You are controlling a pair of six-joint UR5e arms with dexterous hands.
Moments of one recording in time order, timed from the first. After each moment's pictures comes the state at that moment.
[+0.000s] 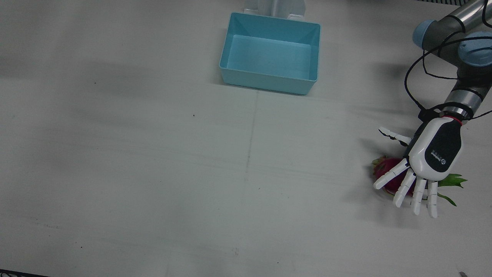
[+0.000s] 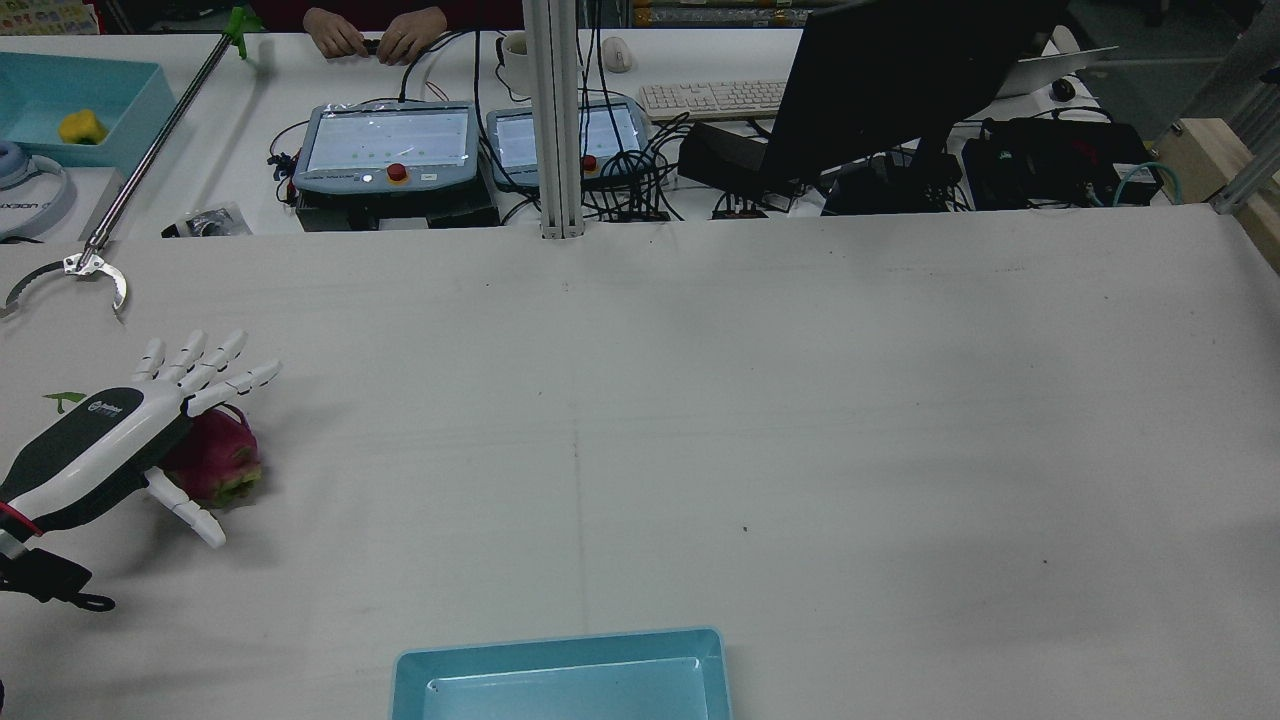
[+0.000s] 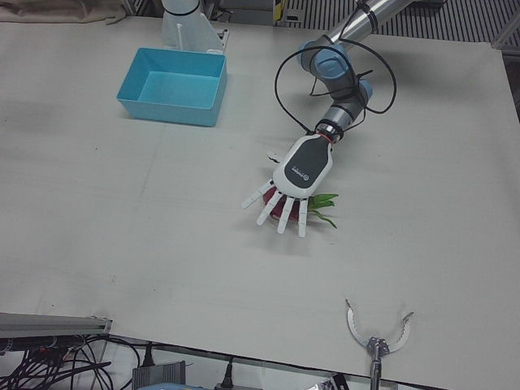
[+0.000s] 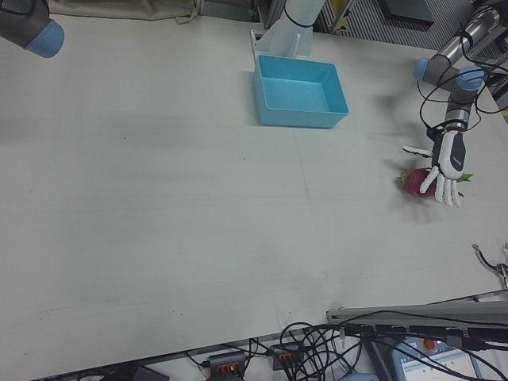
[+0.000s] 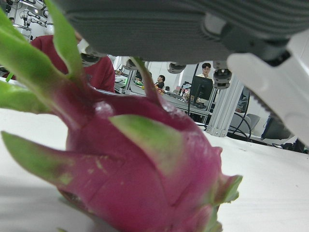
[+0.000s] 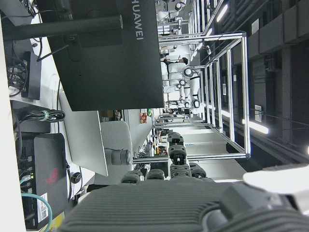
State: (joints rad) left arm -0.66 -1.58 -1.83 0.03 1.13 1.47; right arm 1.49 -1.55 1.56 -3.25 -1.45 0.11
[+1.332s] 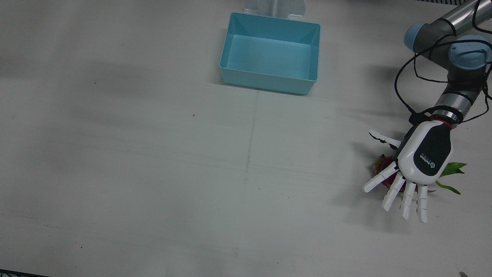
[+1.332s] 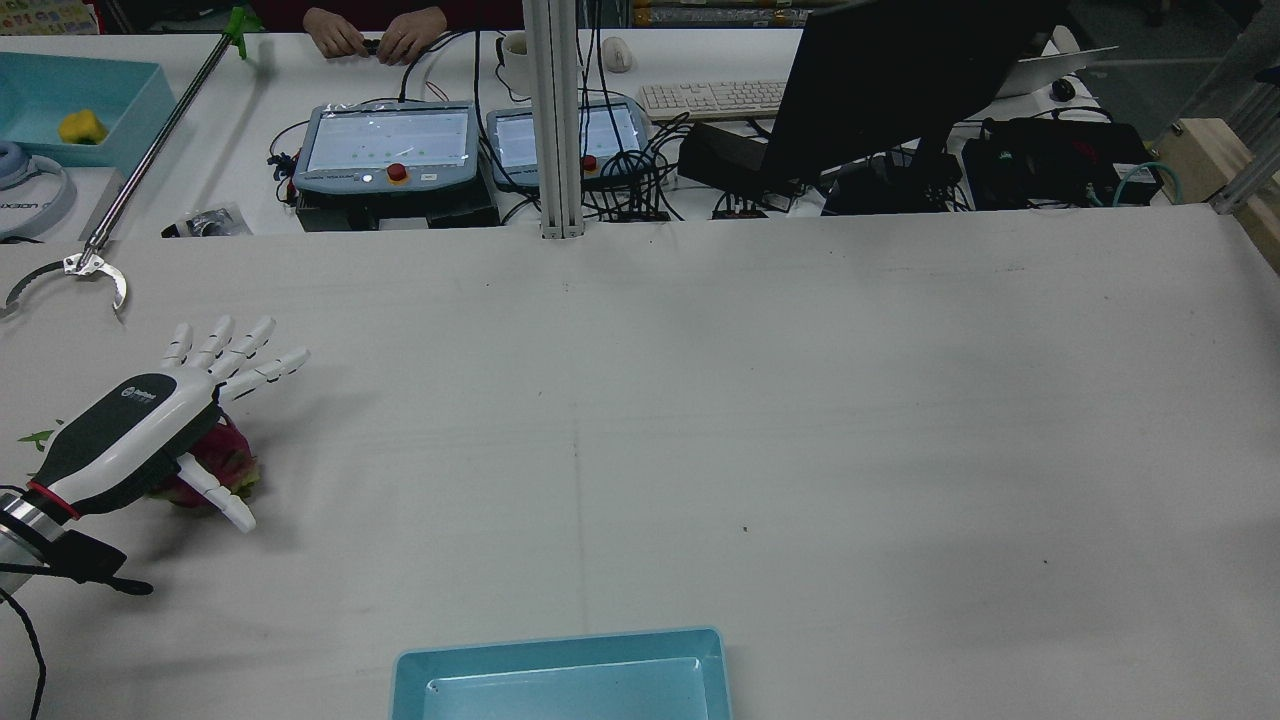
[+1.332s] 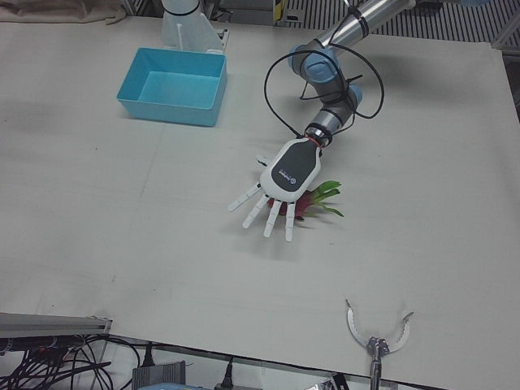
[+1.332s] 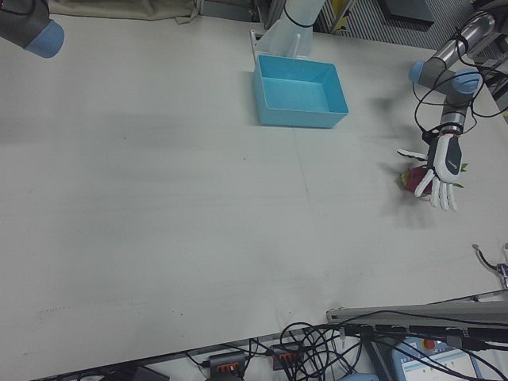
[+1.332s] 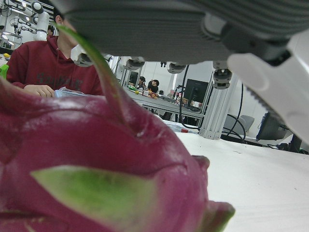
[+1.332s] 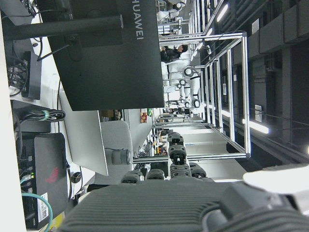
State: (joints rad) left arm -0.66 -1.64 -1.80 0.03 1.13 1.52; right arm 1.49 -1.55 1.56 -3.25 -1.45 0.11
